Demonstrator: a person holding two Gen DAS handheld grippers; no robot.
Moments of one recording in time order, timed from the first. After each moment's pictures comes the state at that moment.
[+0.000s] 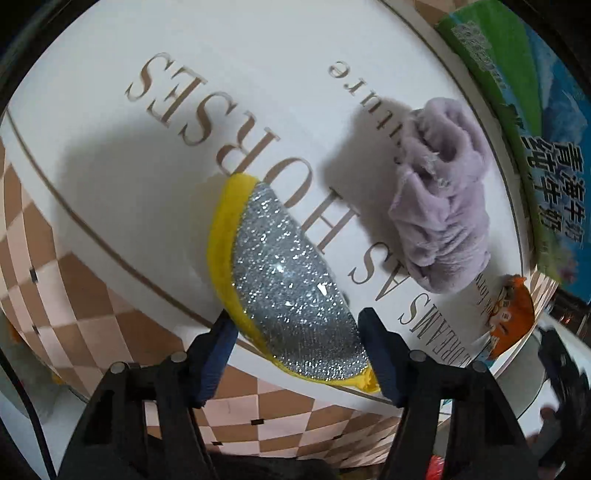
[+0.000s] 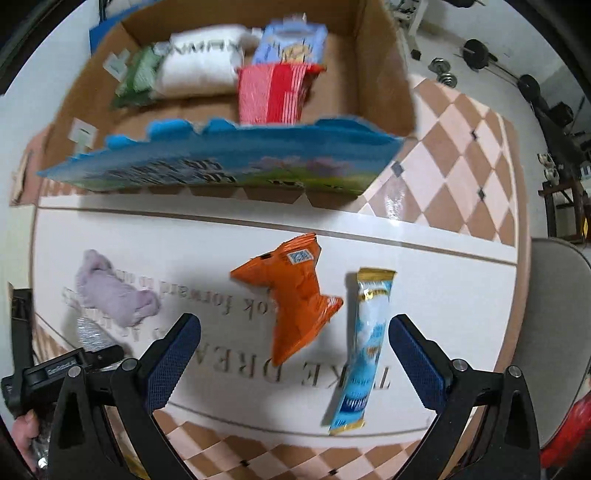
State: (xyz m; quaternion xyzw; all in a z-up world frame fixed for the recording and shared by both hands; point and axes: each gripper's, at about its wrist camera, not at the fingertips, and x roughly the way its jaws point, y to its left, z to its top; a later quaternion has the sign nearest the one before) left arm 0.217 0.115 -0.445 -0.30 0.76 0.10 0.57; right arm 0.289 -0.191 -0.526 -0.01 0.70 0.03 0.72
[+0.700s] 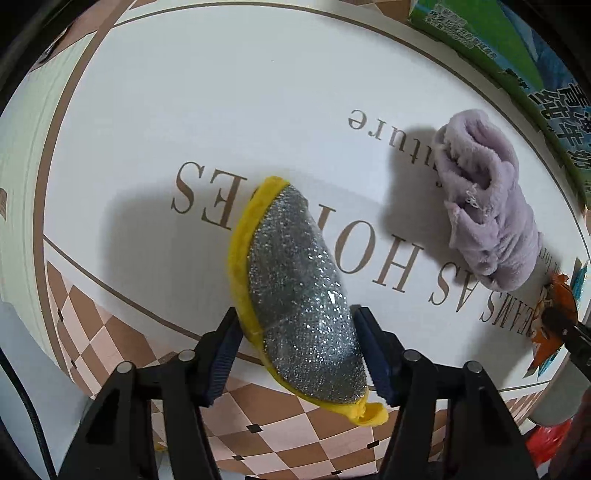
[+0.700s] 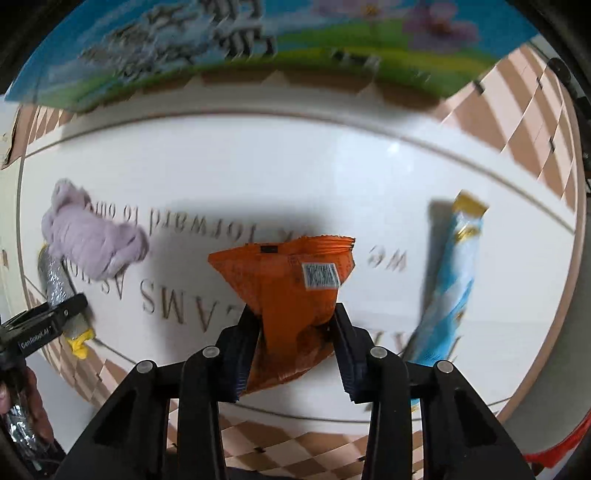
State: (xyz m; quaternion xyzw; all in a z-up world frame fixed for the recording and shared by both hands) left arm 0.234 0.119 -0.436 -0.11 0.77 0.08 0.63; right arm 0.228 -0.152 -0.567 0.00 0.76 0.06 0.64
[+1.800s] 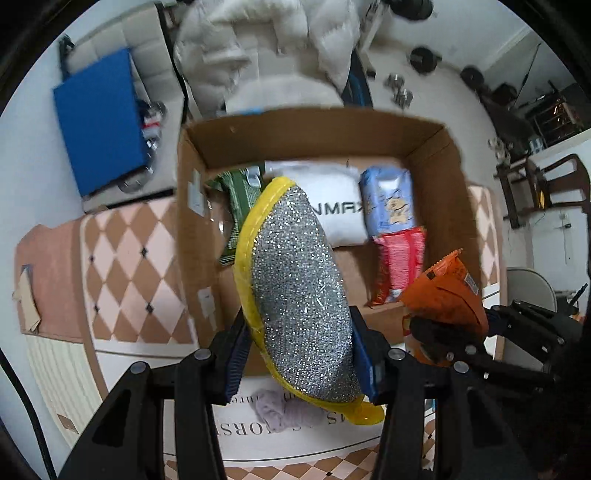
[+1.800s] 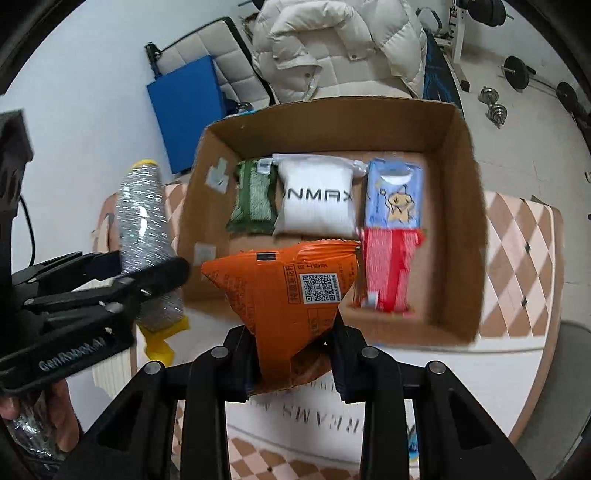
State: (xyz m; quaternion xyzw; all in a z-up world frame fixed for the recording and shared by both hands) left arm 0.458 0.042 -0.243 0.01 0.69 -0.13 0.71; right arm 0.365 -0.111 -0.288 0.09 0.62 0.15 0.76
